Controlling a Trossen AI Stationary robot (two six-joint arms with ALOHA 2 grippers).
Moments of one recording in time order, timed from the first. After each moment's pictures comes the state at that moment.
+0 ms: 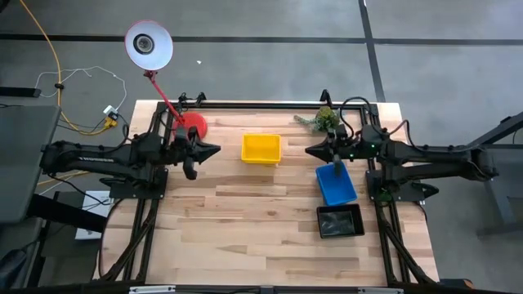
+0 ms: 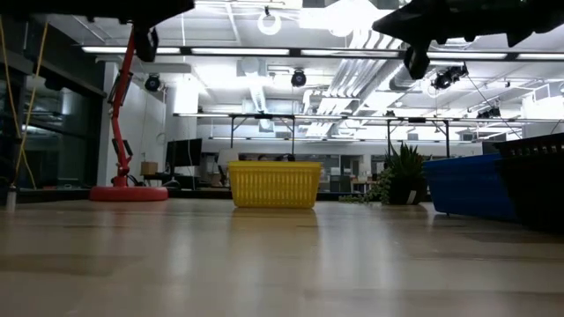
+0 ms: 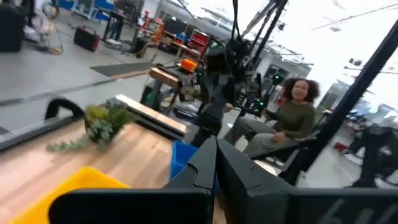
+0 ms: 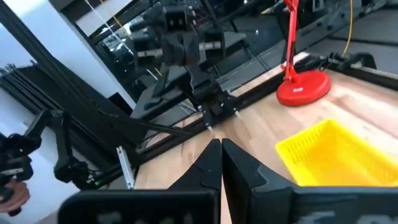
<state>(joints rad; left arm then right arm) 0.15 0.67 0.46 0.26 -0.12 -0.41 -0.19 0.81 0.49 0.27 -0.19 0.51</state>
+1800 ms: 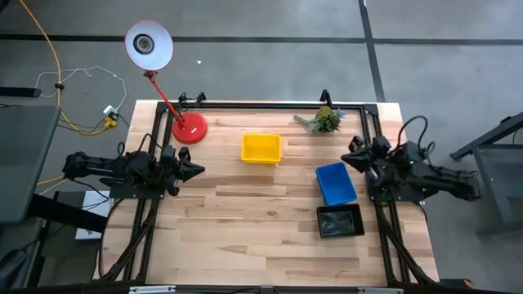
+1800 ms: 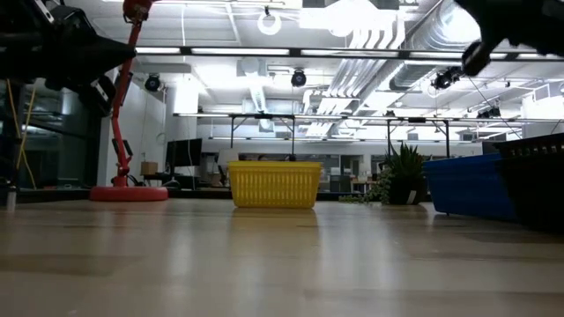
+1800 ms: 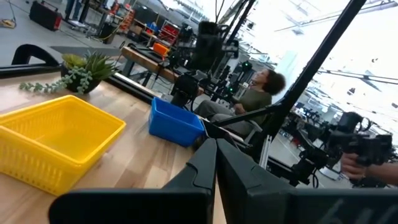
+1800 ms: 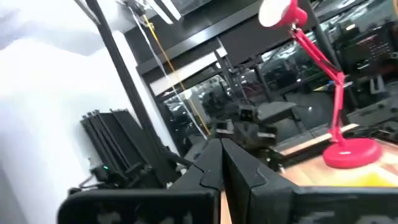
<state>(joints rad) -0.01 0.01 0.01 0.07 -0.14 -0.49 -0.19 0.08 0.16 0.27 -0.26 0.52</state>
